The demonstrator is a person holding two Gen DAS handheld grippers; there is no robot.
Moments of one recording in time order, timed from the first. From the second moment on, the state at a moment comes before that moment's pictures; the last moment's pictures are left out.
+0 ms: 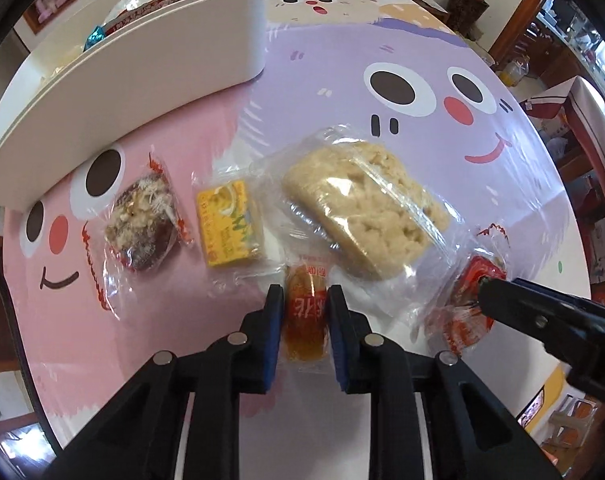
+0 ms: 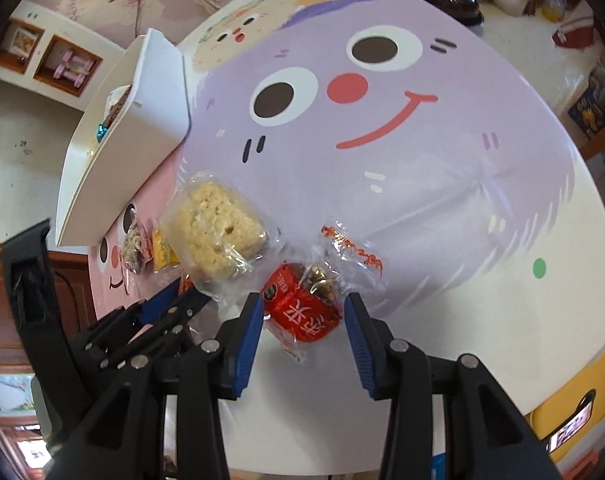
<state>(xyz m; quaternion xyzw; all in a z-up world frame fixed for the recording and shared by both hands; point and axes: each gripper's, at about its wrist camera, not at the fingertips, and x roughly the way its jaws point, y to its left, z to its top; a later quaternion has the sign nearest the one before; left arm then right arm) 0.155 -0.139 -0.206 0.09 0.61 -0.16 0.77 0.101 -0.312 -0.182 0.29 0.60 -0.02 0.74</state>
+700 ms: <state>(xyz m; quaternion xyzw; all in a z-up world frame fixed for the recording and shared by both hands) 0.134 -0.082 -0.187 0.06 0.62 -0.15 0.77 0.126 -0.254 -0.193 0.12 0.63 -0.08 0.76</state>
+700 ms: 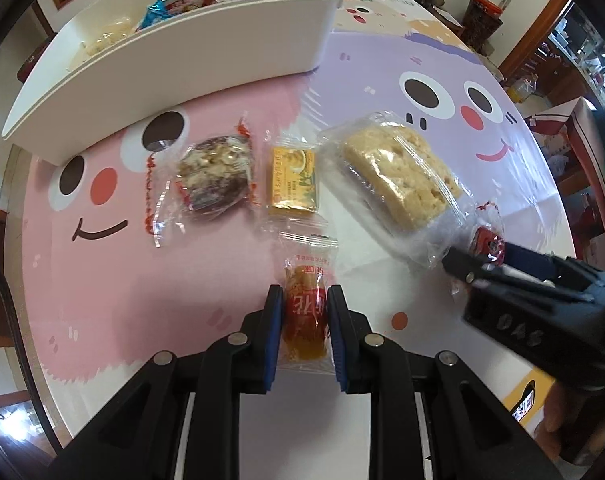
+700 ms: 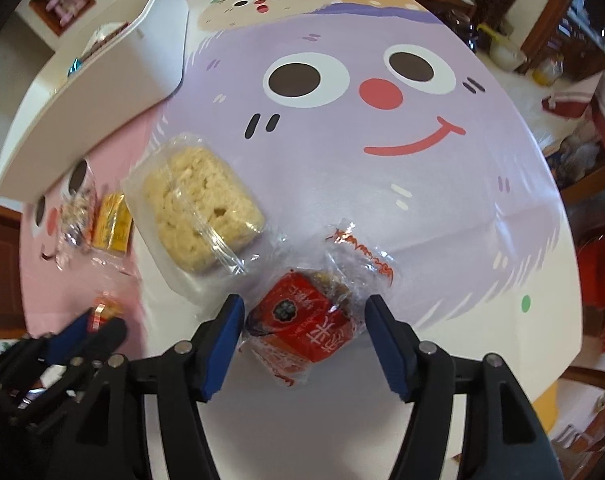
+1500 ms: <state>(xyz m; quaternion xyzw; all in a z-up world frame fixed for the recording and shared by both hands) 0.125 -0.007 -0.107 0.01 0.58 -0.15 0.80 0.089 -0.197 -0.119 0.11 0.58 -0.02 0.81</state>
